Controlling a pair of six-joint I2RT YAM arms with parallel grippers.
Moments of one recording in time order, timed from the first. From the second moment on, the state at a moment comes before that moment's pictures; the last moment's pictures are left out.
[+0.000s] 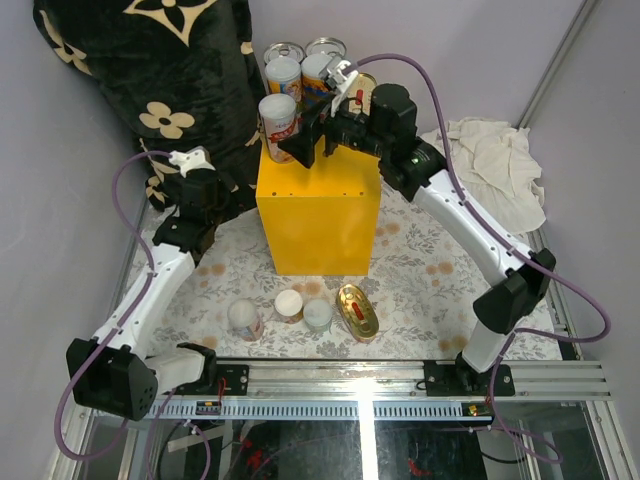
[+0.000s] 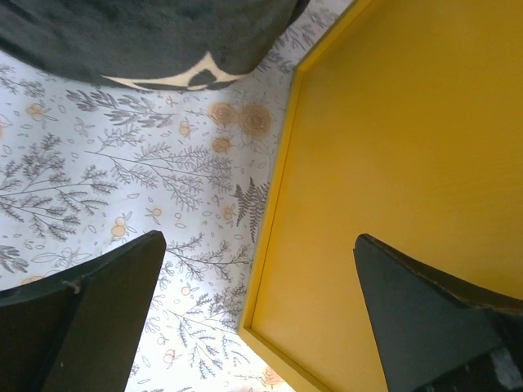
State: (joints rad) left arm -0.23 1.17 1.02 -0.36 -0.19 -0.55; right arm 0.65 1.76 1.91 -0.14 -0.48 0.05
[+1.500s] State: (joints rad) left arm -0.18 0.83 0.81 -0.48 -0.13 -0.41; right arm 1.24 1.90 0.93 0.68 -0.36 0.06
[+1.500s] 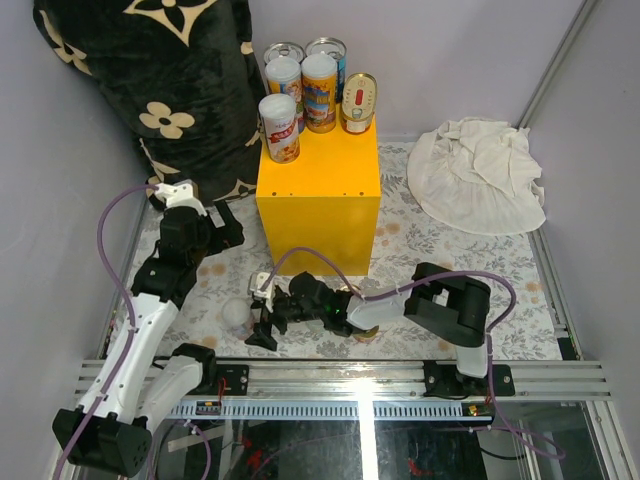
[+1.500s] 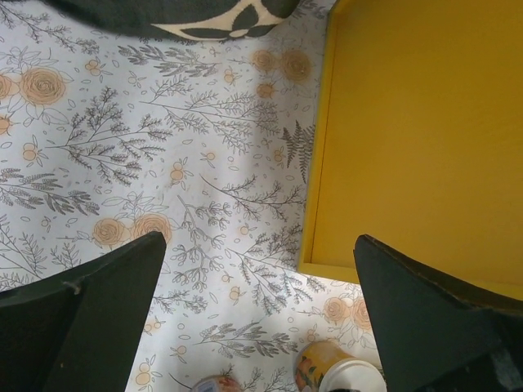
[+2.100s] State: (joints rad) left arm -0.18 0.80 0.81 -0.46 -0.07 -0.39; right arm 1.26 2.07 1.06 0.82 -0.20 0.12
